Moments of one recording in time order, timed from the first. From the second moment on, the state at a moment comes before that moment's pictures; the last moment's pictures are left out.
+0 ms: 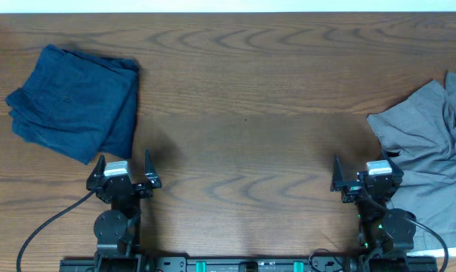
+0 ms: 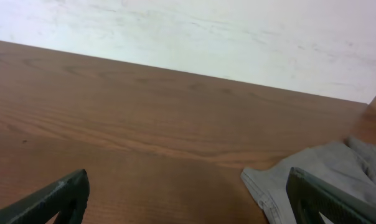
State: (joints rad) left arm -0.04 0.01 0.02 -0.11 -0.16 -0.04; right arm 0.03 0.01 0.06 -0.17 -0.03 -0.12
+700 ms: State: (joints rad) left arm -0.04 0.01 0.02 -0.12 -0.11 -0.09; right arm 0.03 0.03 0.06 -0.17 -0.05 -0.01
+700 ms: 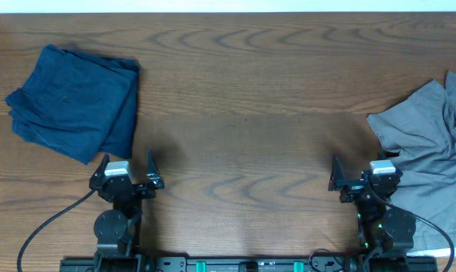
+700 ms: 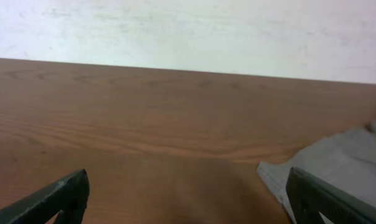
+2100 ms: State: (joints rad) left arm -0.04 0.93 0.71 -0.73 0.10 -0.15; right arm -0.08 1.56 0.97 -0.52 0.15 -0.02
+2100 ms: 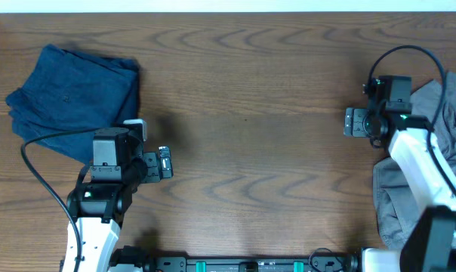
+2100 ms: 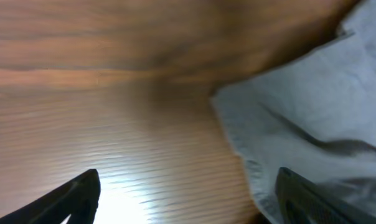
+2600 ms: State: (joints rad) left arm -0.04 0.93 0.71 -0.73 0.10 -0.15; right arm -0.20 1.80 0.98 -0.43 0.34 0.01
